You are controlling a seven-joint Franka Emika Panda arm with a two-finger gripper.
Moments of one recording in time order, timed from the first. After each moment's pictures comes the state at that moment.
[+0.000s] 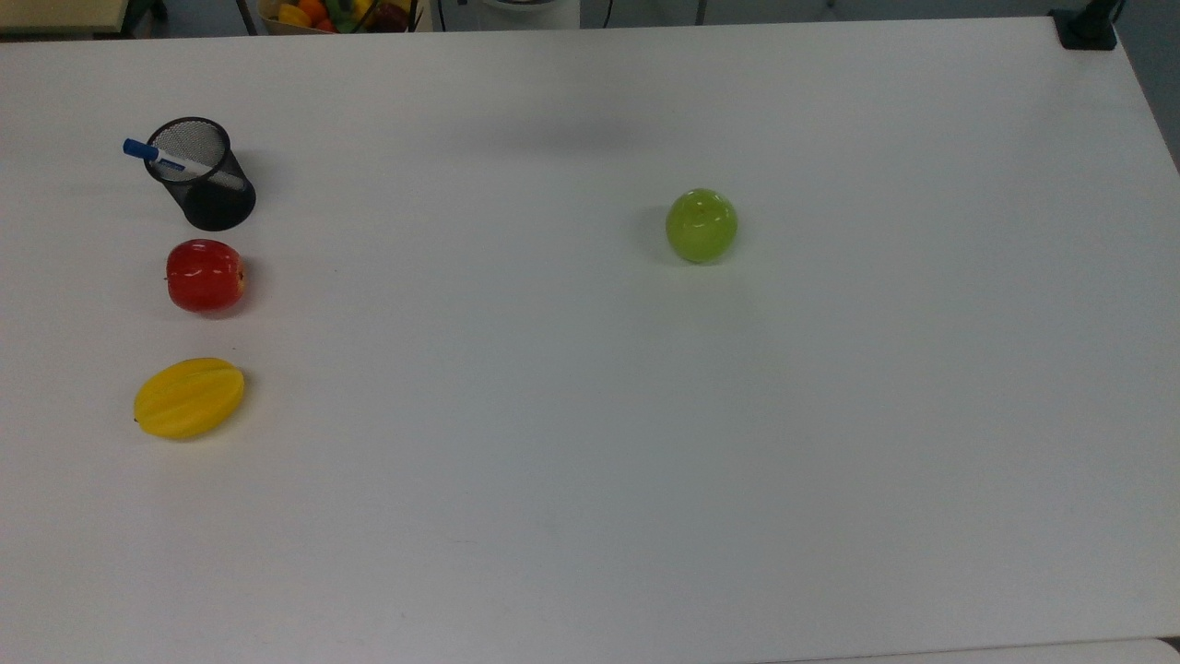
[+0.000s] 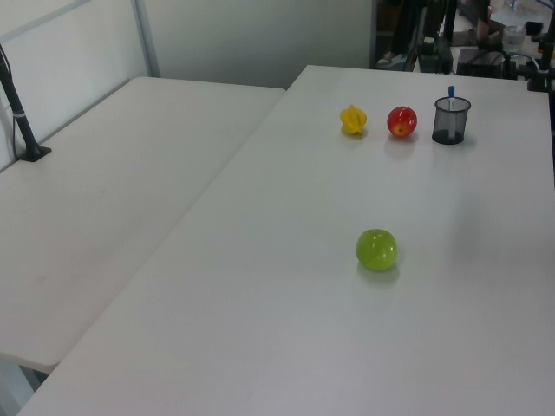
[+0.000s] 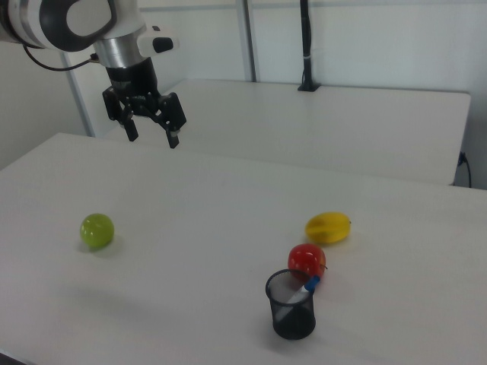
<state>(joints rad) -0.09 -0.05 0.04 -1.63 0.03 1.68 -0.18</state>
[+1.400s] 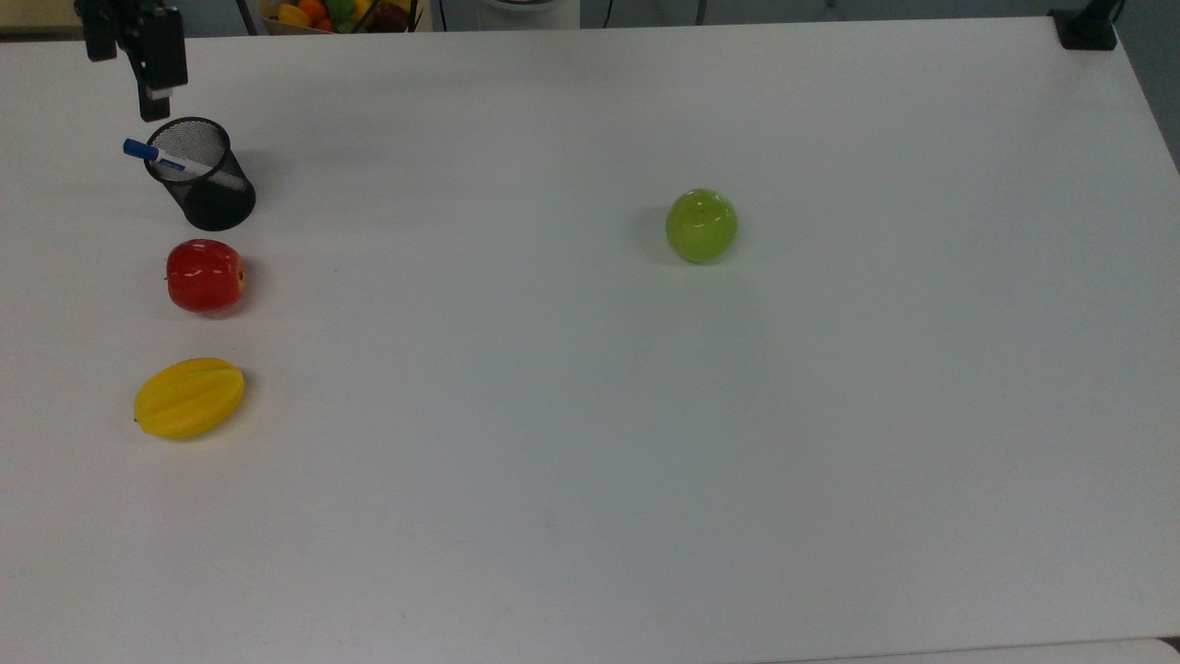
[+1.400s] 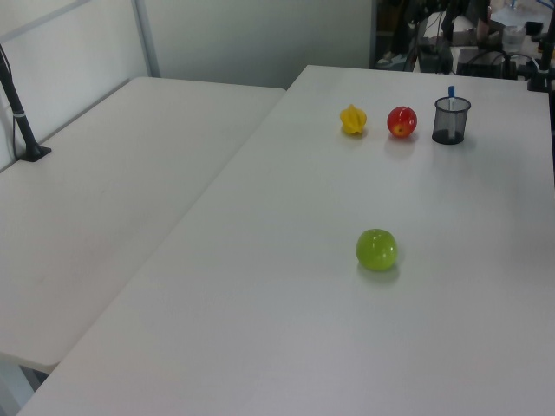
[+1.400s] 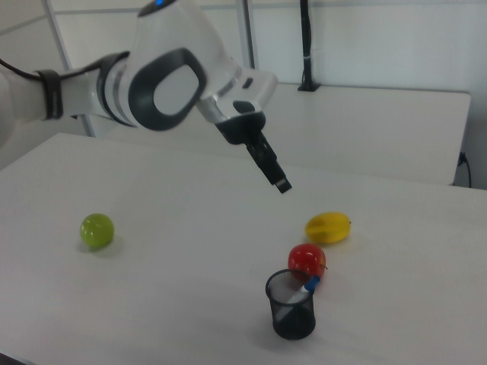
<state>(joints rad) -0.13 0.04 -0.20 -1.80 -0.17 2.25 0.51</state>
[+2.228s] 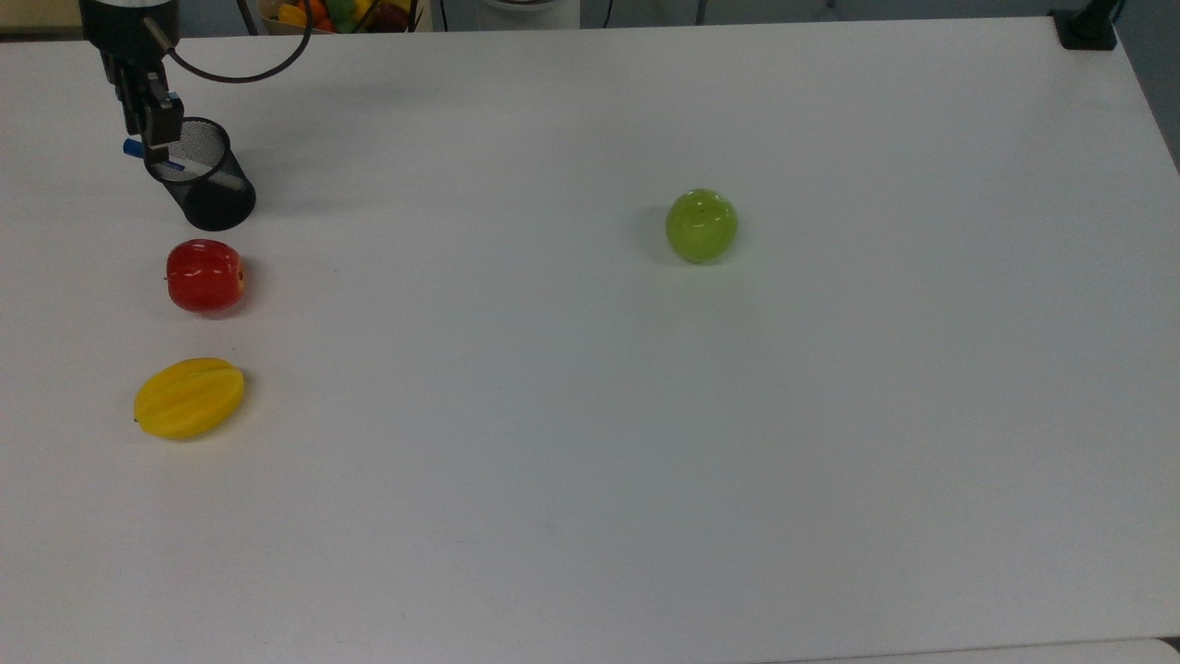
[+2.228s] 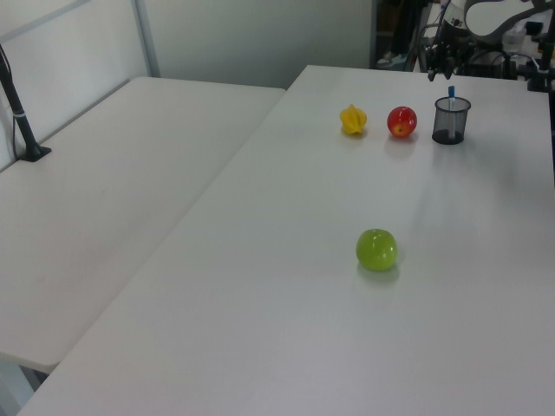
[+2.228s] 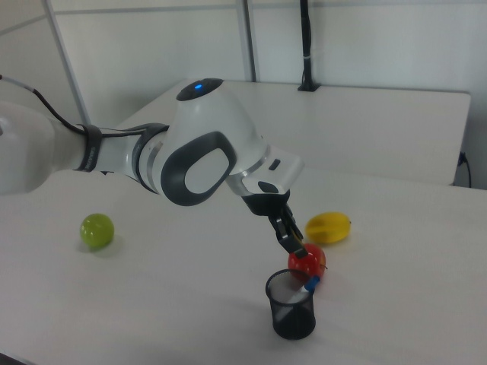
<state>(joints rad) -0.16 0.10 -0.28 -1.98 -0.17 2.42 0.56</state>
